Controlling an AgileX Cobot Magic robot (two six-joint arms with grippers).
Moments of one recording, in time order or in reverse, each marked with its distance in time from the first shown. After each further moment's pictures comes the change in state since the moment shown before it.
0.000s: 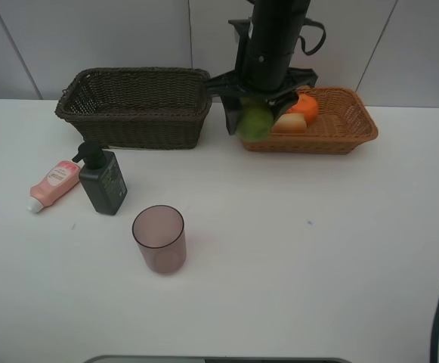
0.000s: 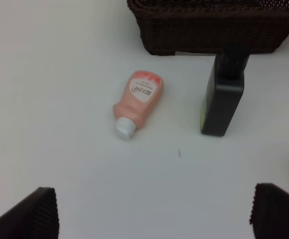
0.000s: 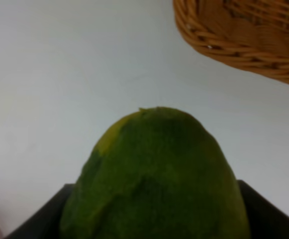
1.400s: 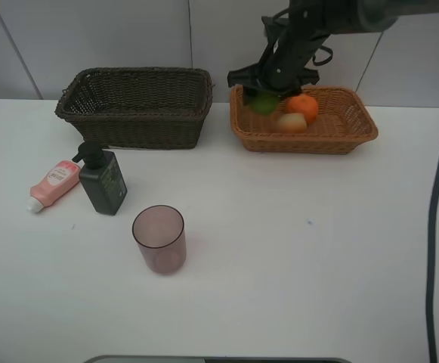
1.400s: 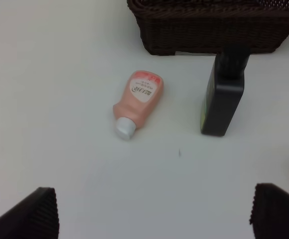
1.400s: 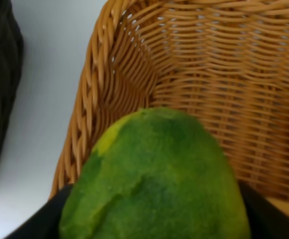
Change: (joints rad) left arm 0.000 0.000 0.000 0.000 0.000 0.000; right arm -0.190 0.165 0.000 -0.041 -0.530 -0.056
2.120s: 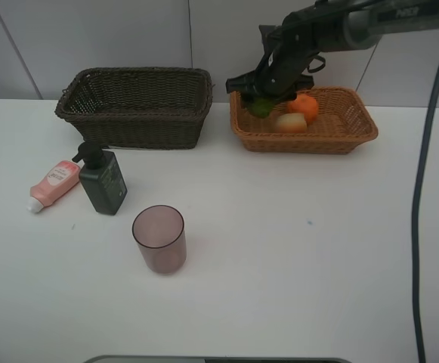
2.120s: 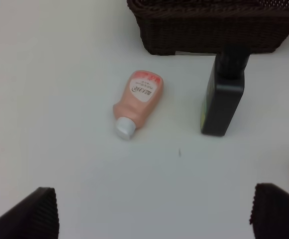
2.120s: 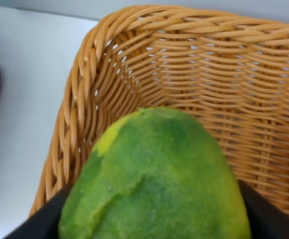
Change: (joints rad) left arm 0.000 0.000 0.000 0.000 0.000 0.000; right arm 0.000 0.054 0.000 -0.097 -0.116 0.086
